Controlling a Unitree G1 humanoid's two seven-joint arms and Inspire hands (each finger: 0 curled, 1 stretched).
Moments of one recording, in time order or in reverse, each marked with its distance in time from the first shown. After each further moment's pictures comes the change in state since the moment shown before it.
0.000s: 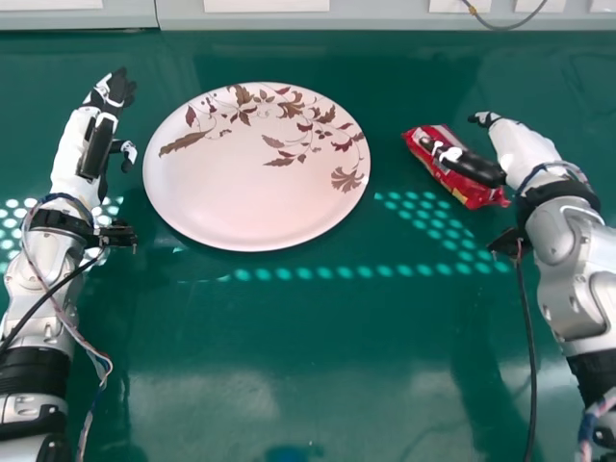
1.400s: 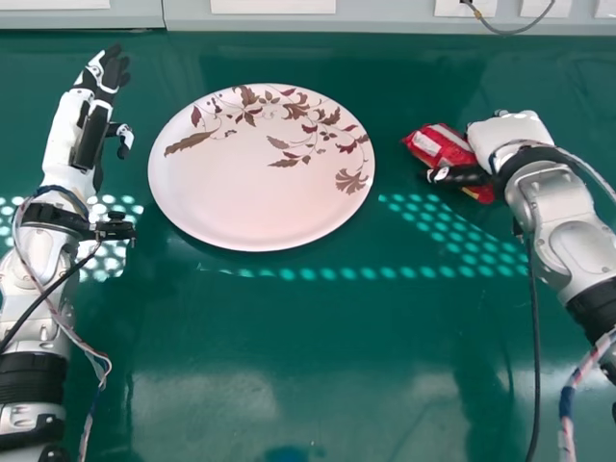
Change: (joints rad) left arm 0.045 -0.010 0.004 -0.173 -0.004 0.024 0.012; right arm -0.245 -0.154 0.380 0.273 -0.374 -0.157 0.059
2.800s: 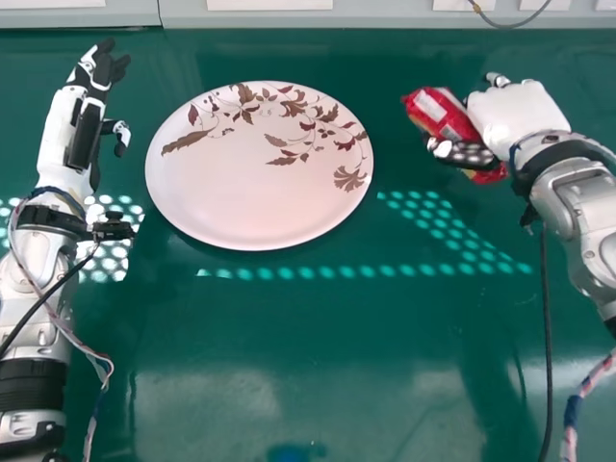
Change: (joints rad) left arm 0.027 -0.003 0.005 -0.033 -0.017 0.010 0.010; right arm 0.157 -0.043 -0.250 -0.361 0.135 -0.052 -0.087
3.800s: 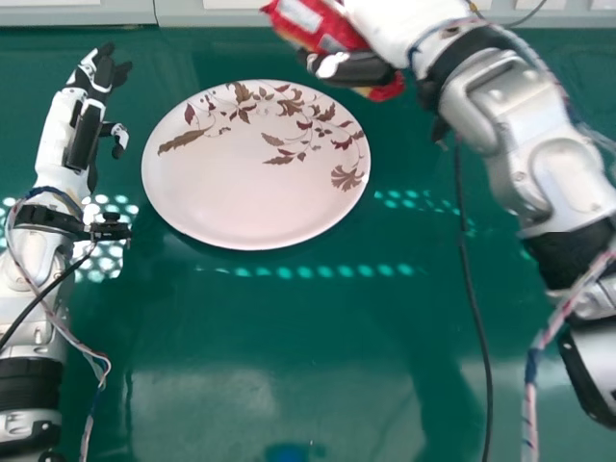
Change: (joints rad) left arm -0.018 0.014 0.000 -0.001 0.008 0.017 -0.015; right arm -0.439 0.322 0.128 0.232 -0.058 -0.196 -0.030
